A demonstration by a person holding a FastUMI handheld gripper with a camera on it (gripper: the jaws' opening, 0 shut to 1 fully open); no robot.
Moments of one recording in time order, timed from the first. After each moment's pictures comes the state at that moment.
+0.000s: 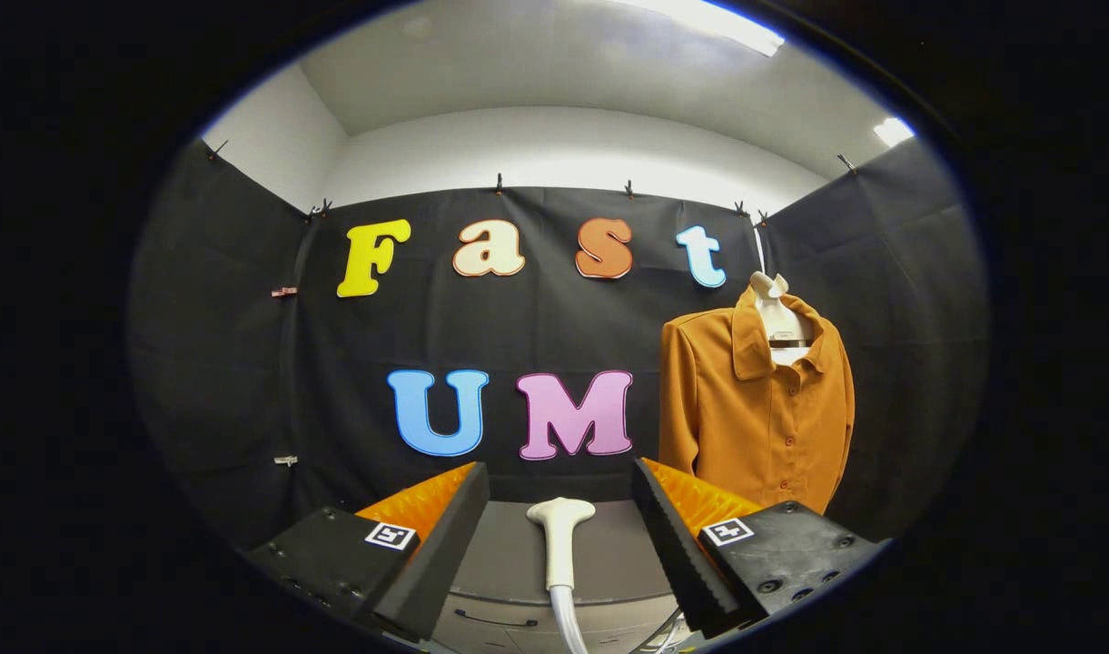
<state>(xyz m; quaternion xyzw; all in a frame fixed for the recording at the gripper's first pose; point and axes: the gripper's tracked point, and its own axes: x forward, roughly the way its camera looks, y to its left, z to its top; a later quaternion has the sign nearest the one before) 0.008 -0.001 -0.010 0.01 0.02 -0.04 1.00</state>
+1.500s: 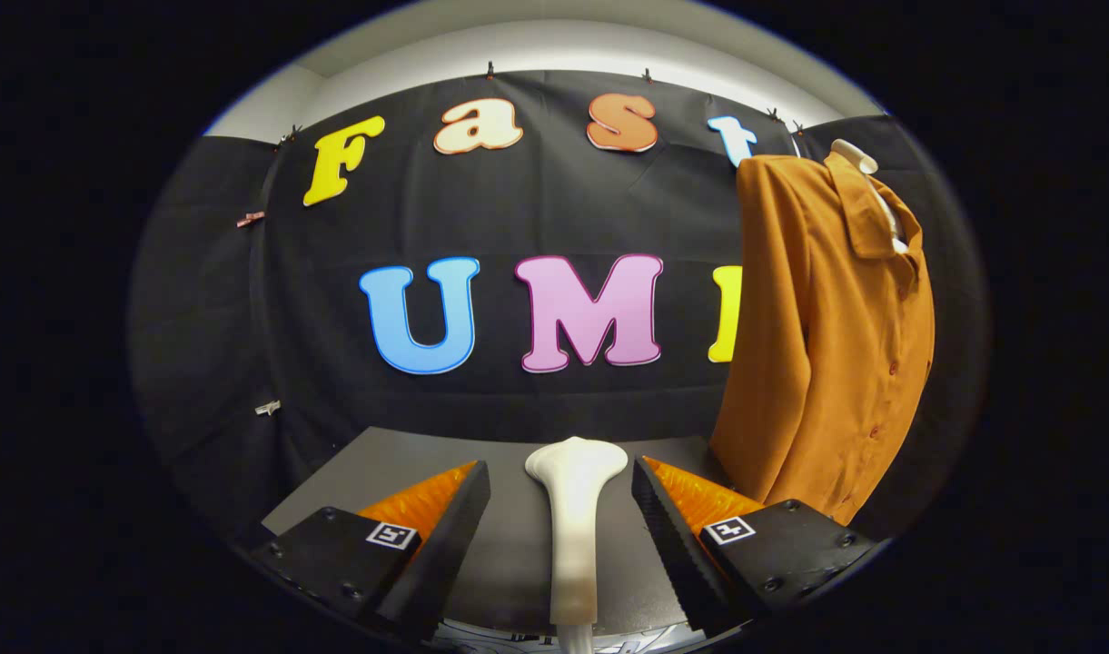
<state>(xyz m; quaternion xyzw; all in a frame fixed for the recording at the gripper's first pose) 0.164 -0.012 -0.182 0.01 0.21 -0.03 0.98</state>
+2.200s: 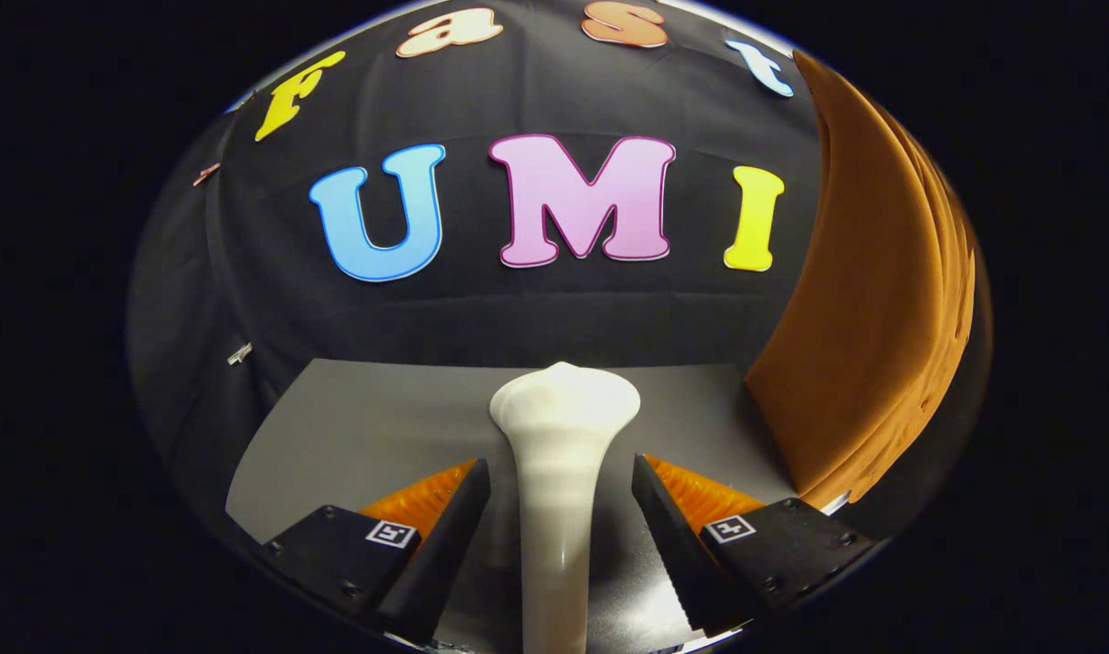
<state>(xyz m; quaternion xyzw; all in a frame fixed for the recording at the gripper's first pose) 0.207 -0.026 -0.281 0.02 0.38 -0.04 0.92</state>
